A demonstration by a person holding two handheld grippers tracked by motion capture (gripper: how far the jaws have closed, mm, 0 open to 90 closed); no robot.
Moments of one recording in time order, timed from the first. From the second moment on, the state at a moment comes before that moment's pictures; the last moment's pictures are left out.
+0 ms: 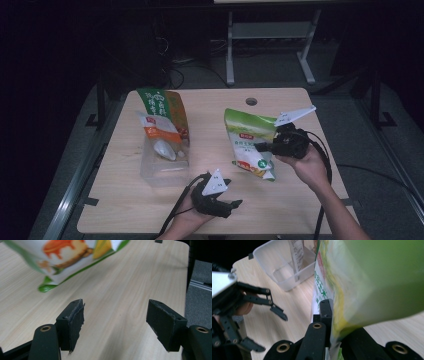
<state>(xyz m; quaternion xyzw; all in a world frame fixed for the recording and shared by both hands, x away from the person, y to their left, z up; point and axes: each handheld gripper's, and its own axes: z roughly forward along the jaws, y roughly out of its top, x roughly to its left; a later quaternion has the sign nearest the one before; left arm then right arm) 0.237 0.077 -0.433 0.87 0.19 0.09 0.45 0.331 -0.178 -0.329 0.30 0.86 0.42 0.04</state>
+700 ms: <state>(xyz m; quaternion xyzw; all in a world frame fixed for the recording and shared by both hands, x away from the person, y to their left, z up) 0.231 0.079 -0.435 0.87 0.18 0.09 0.45 0.339 -0.126 -0.295 0.26 0.87 0.43 0.03</state>
